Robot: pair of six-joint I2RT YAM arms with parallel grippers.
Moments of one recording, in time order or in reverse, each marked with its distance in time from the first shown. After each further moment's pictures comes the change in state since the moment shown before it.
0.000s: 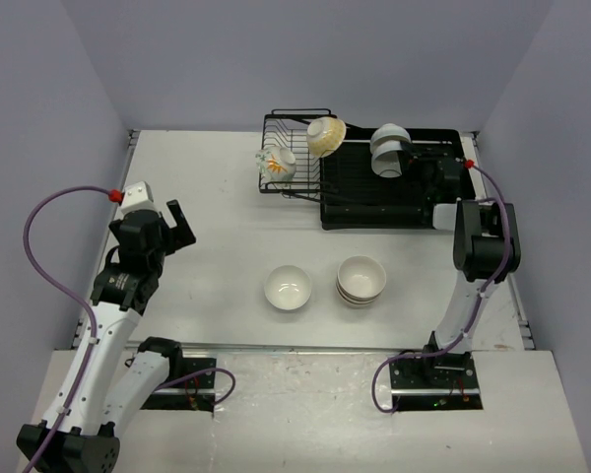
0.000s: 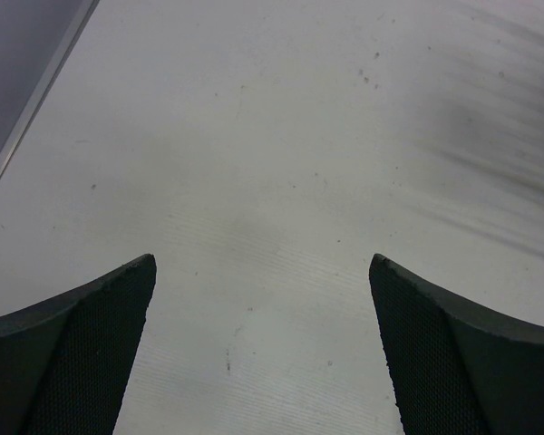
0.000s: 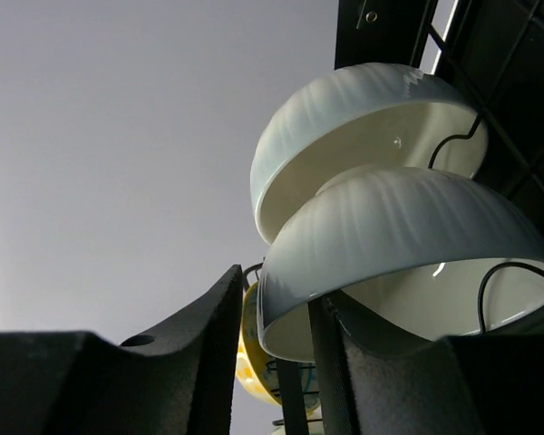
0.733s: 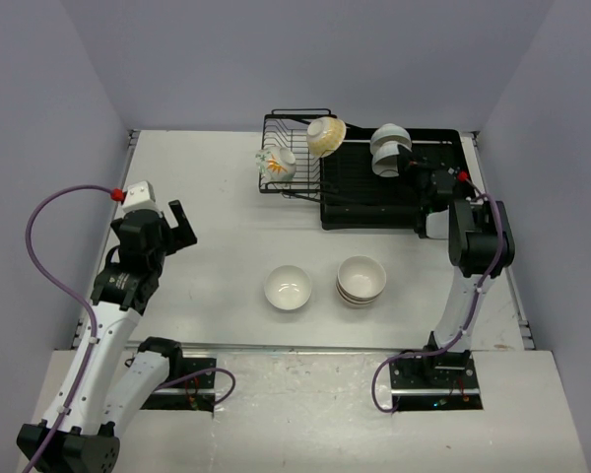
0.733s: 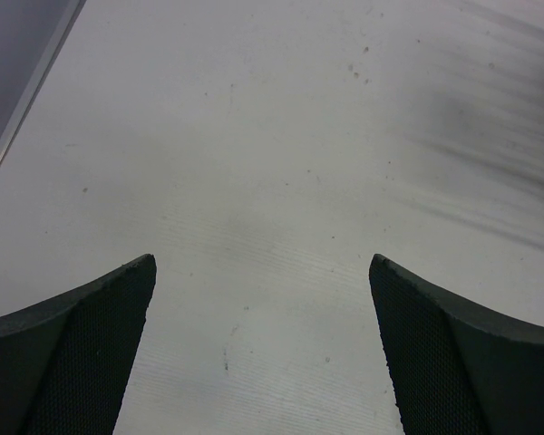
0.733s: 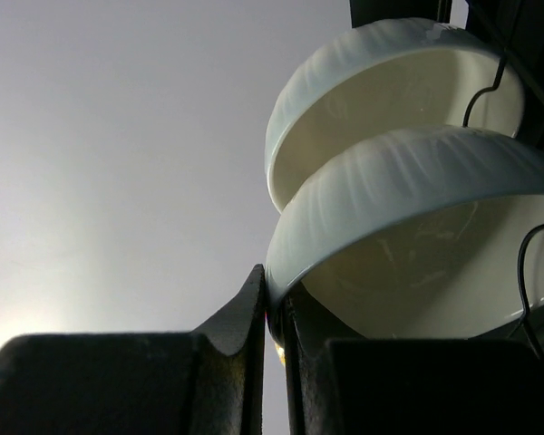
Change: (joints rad) left arm 0.000 0.002 0.000 0.006 0.026 0.015; right arm 0.030 0.056 -0.074 0.246 0.043 0.187
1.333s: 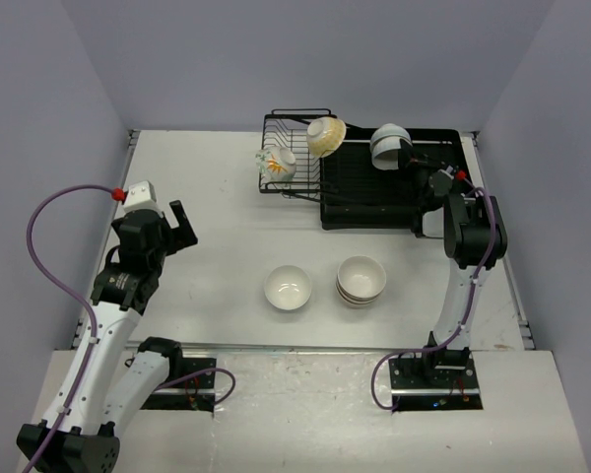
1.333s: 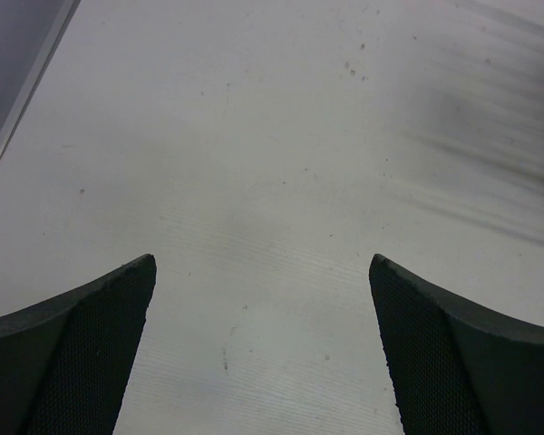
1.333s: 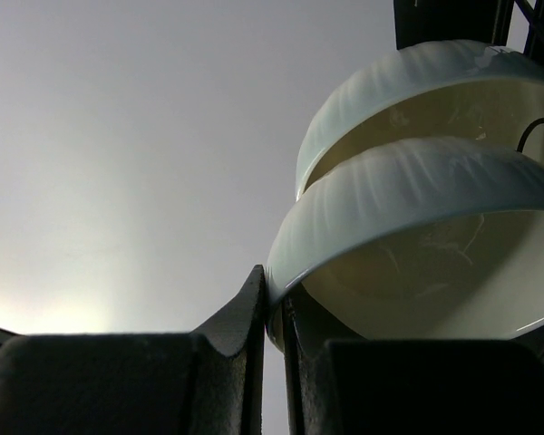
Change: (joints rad) left arm 0.000 0.000 0.000 0.000 0.014 0.007; right arm 0.005 0.103 0.045 0.174 0.037 0.081
